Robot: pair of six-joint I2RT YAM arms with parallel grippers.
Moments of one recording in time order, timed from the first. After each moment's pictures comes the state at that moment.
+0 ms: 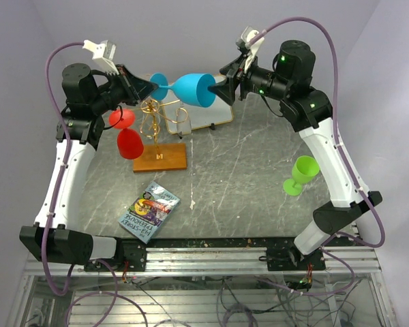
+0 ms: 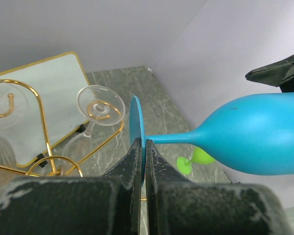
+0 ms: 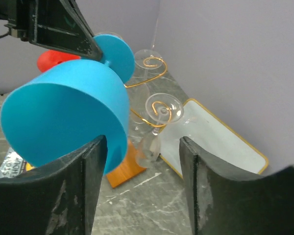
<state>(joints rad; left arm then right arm) -0.10 1.32 1.52 -0.22 0.65 -0.52 0.52 1.63 2.10 -0.55 -0.55 -0.20</state>
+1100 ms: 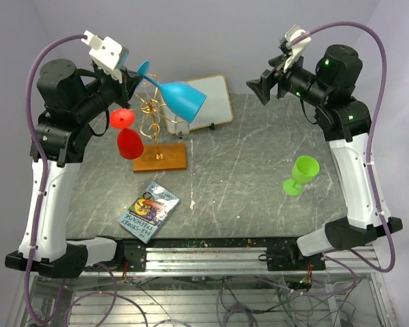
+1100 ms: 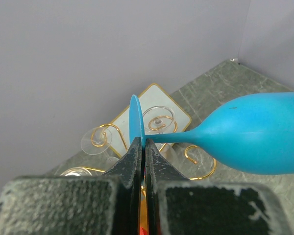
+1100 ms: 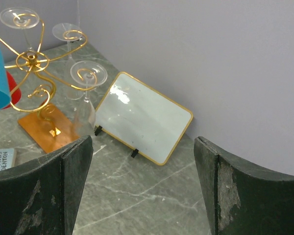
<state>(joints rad) -0.23 1.24 1.82 -0.57 0.37 0.17 0.34 1.46 2.02 -0.64 -0.41 -0.31</state>
